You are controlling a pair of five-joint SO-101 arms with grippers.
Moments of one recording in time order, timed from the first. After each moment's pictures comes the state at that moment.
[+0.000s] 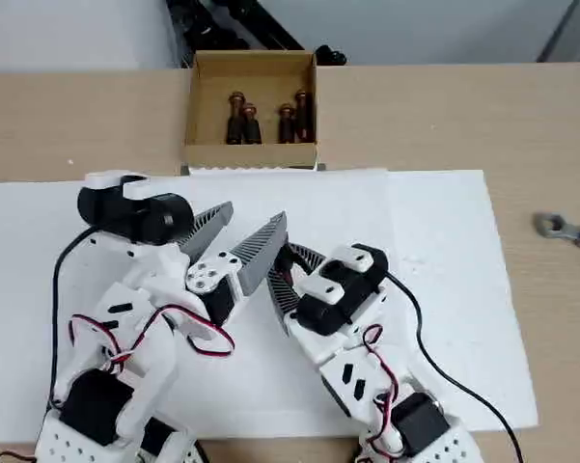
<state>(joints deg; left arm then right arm) 22.7 -74.2 51.6 50.7 21.1 -39.2 -99.6 87.0 28.0 -2.5</state>
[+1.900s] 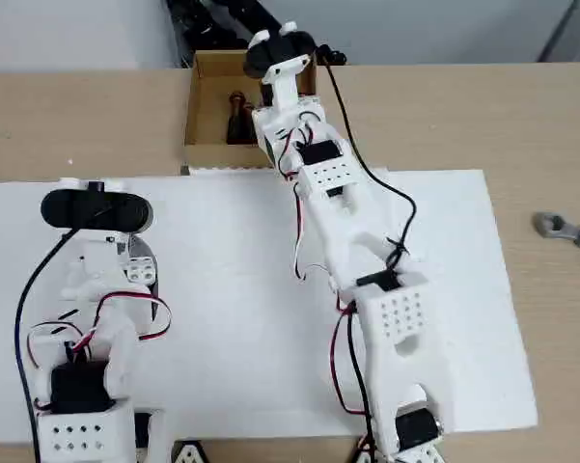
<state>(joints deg) -7.7 -74.2 61.3 60.6 -2.2 -22.4 47.0 -35.6 26.4 -1.0</state>
